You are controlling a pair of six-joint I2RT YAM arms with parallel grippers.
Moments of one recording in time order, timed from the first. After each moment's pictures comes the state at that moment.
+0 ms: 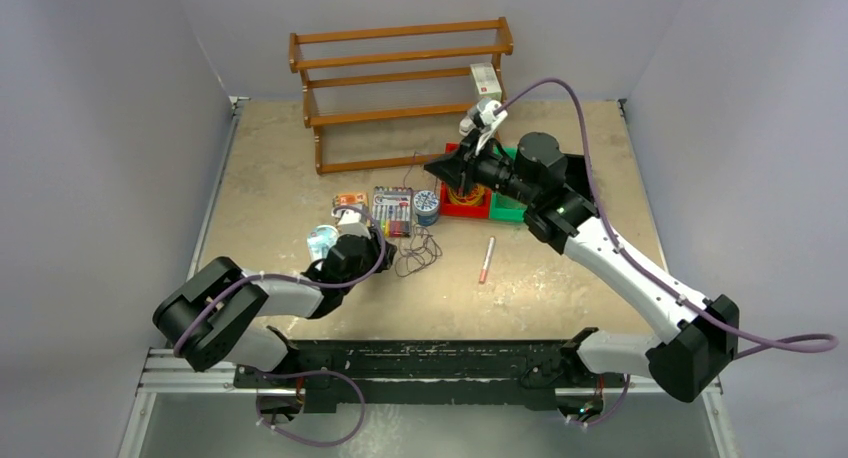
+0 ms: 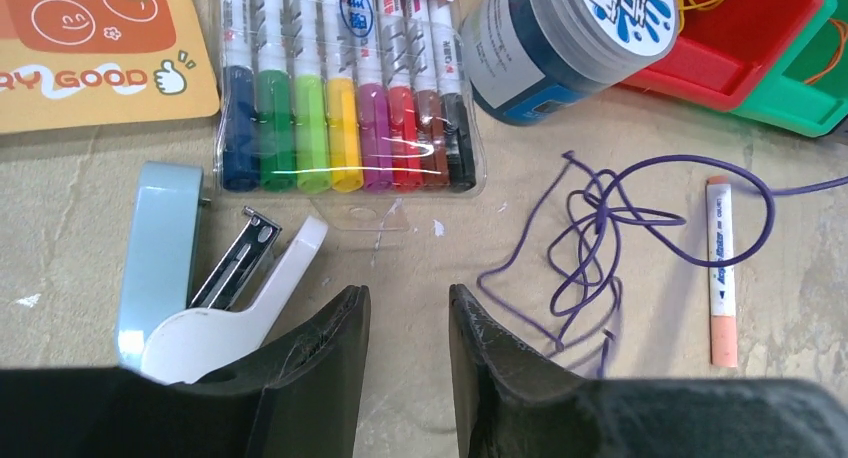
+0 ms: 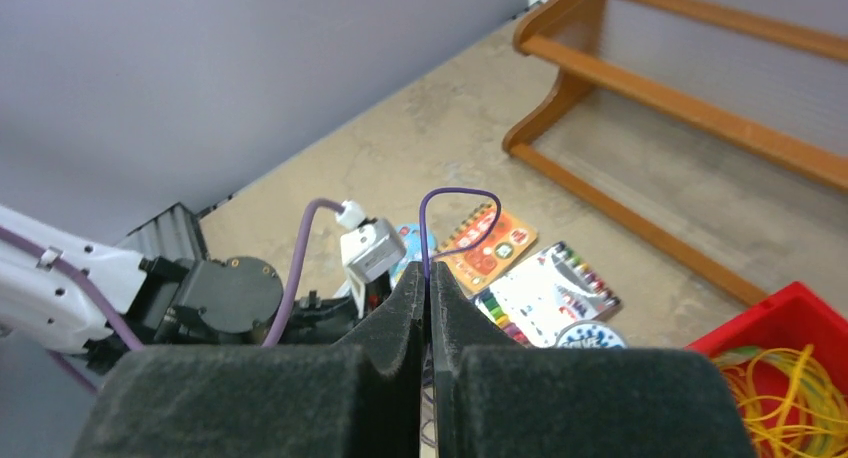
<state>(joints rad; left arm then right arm) -0.69 1.42 0.30 0.67 -0.25 -0.67 0.63 1.24 1.10 0.08 -0.40 0.25</state>
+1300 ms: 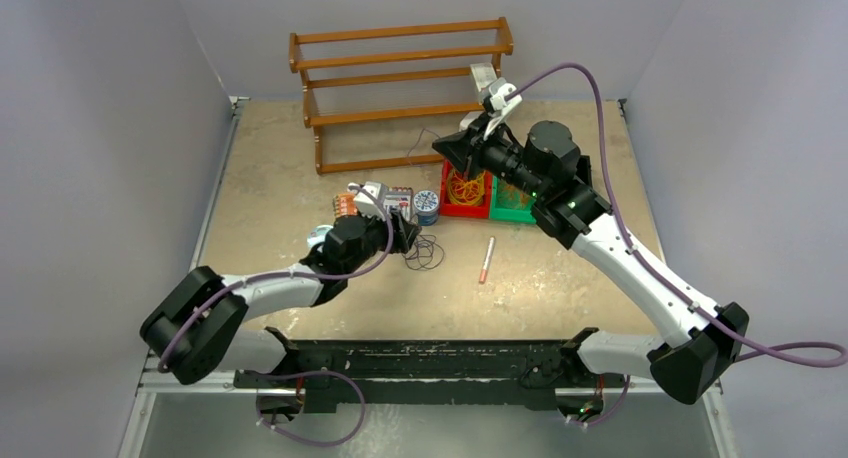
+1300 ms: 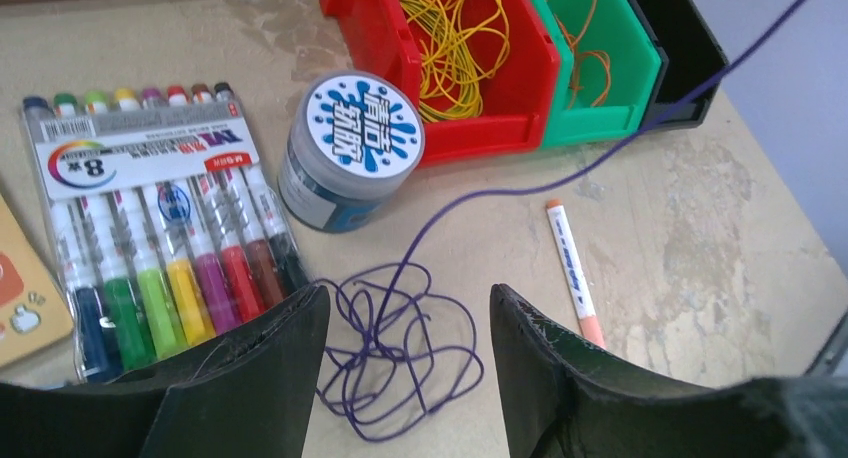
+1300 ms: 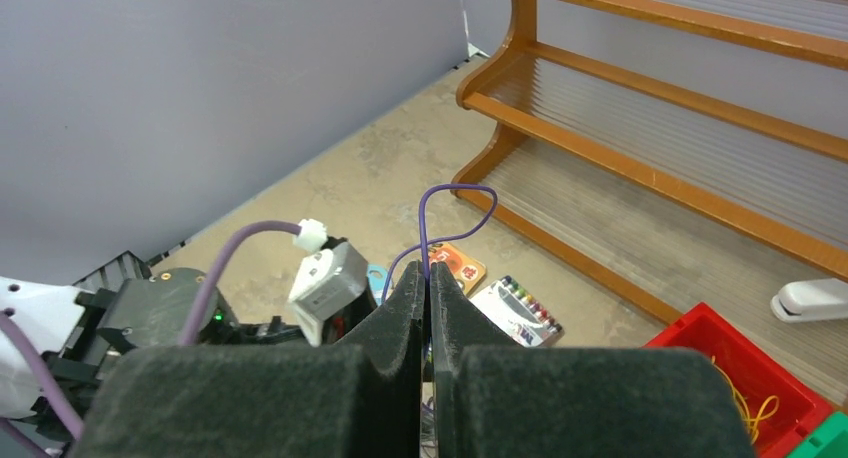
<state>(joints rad) -0.69 1.30 0.43 0.63 -0.06 -0.48 0.63 1.22 1.23 -0.01 -0.25 0.19</state>
